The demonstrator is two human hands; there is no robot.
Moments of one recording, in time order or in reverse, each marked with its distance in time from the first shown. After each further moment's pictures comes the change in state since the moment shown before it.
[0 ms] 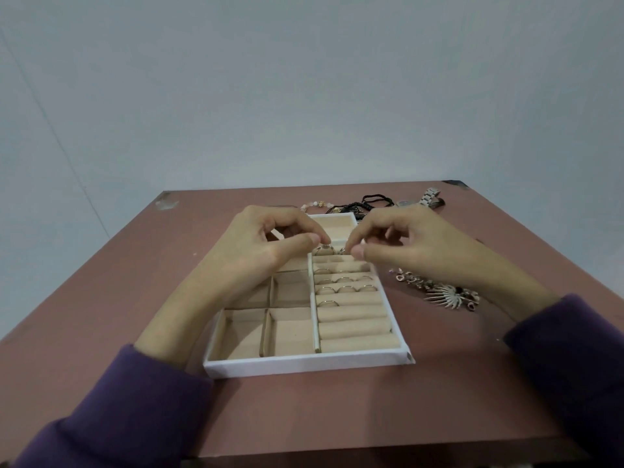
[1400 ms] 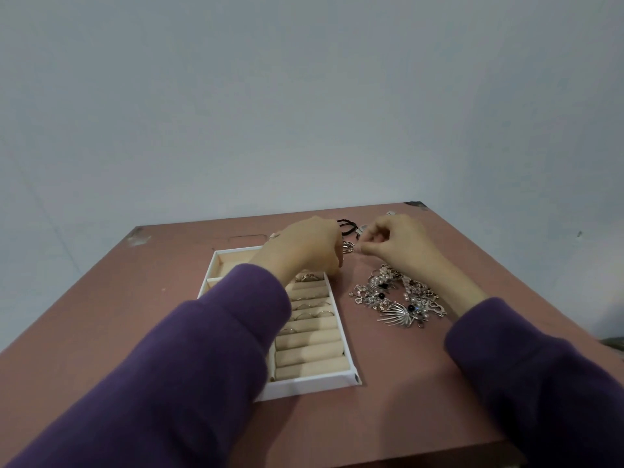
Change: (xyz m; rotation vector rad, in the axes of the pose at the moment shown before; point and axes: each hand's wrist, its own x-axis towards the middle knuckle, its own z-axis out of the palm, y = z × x) left_hand 0.103 0.023 0.069 0.779 -0.362 -0.103; right_hand 0.018 0.056 -0.026 -0.161 0.376 0.298
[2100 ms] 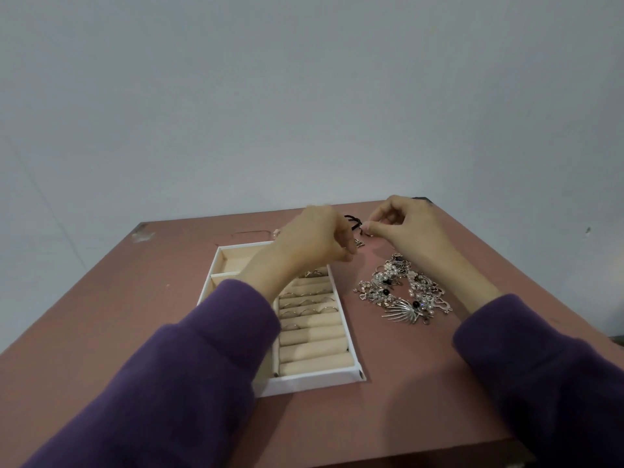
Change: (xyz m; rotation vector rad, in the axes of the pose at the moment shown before) left_hand -0.014 -0.002 -0.001 -0.275 0.177 0.069; right_hand -0.003 -0.008 -0.004 0.249 0.135 0.017
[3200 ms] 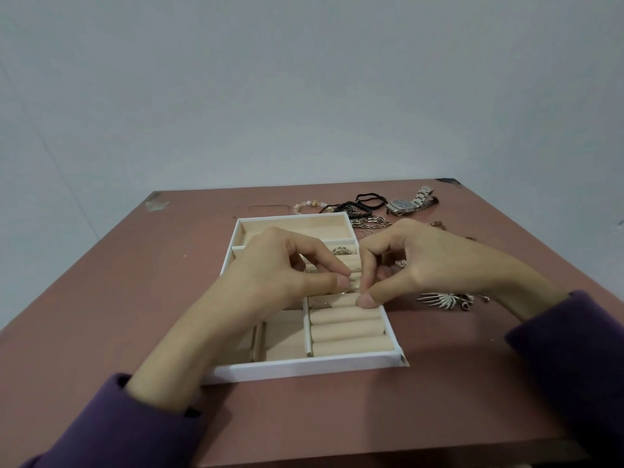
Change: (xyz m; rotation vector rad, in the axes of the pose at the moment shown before) left_hand -0.100 -0.028 -0.007 -0.572 0.090 -0.102; right_hand -0.046 -0.046 0.008 -0.087 -0.833 -0.162
